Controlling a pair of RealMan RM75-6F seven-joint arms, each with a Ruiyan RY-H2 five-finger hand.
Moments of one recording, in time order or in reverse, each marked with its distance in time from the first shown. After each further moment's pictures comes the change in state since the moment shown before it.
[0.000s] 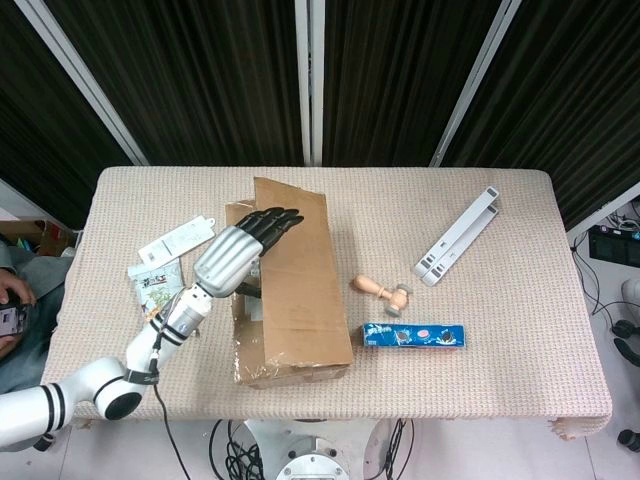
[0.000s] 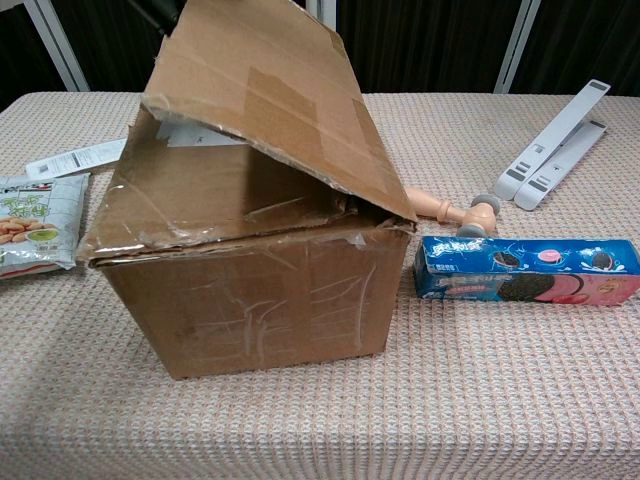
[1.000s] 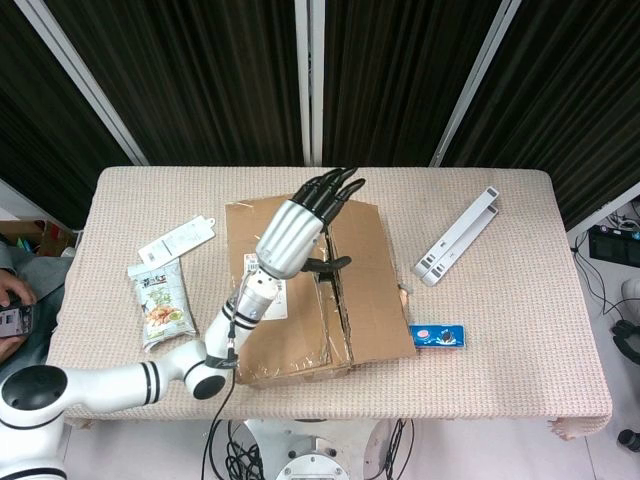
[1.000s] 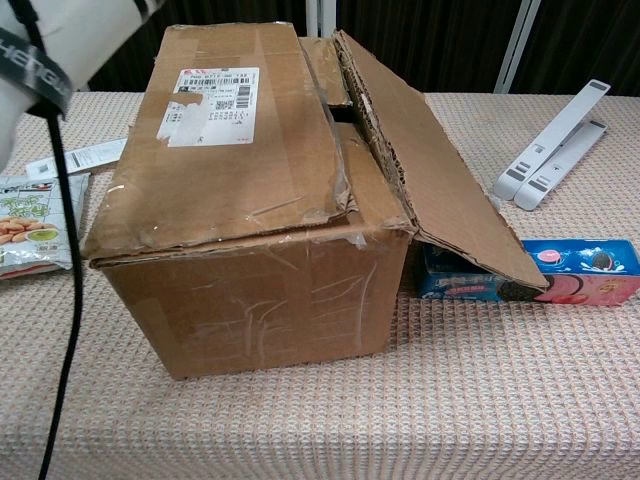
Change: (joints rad) left arm -0.209 -0.333 -0.105 0.232 -0.056 0.192 0.138; right arm 0.010 0.006 0.004 0.027 -0.021 -0.012 0.052
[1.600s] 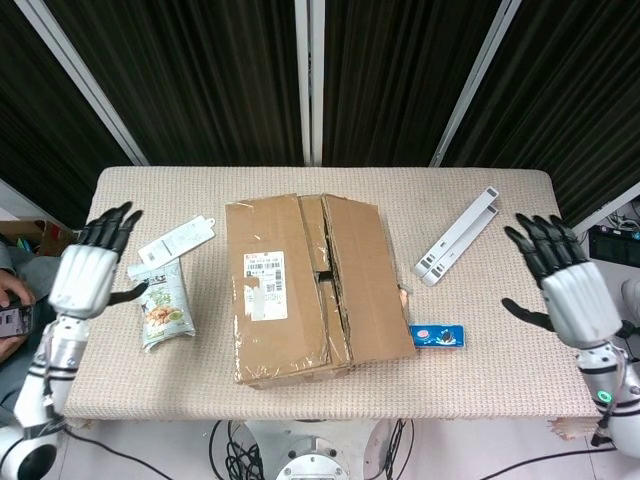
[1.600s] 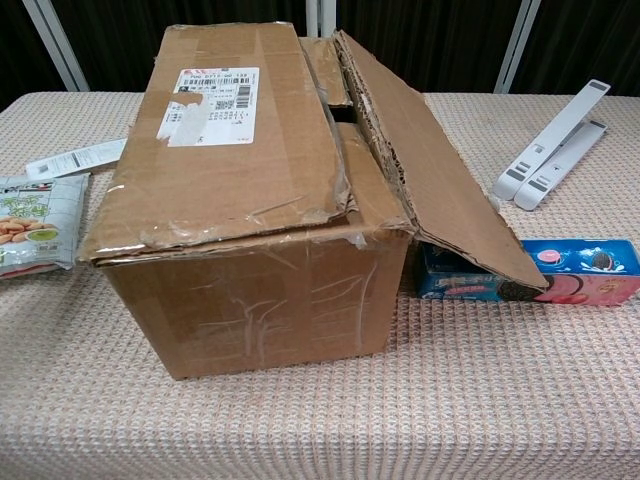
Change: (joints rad) left arm 0.548 0.592 0.315 -0.315 -0.050 0.192 0.063; right arm 0.287 0.115 0.063 -0.367 -0.218 -0.200 -0.328
